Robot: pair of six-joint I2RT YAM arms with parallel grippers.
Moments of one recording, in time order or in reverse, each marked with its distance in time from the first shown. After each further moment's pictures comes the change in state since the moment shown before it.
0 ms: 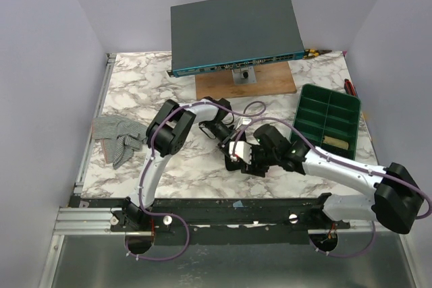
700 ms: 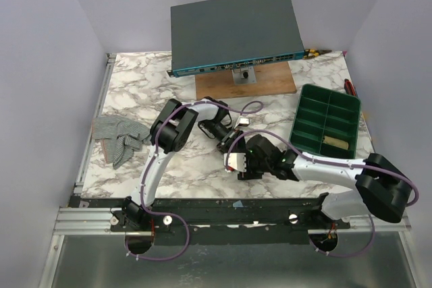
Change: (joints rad) left arm 0.022 0.093 0.070 -0.114 0.076 -0.016; right arm 0.105 0.106 -0.116 0.242 0.188 -0.123
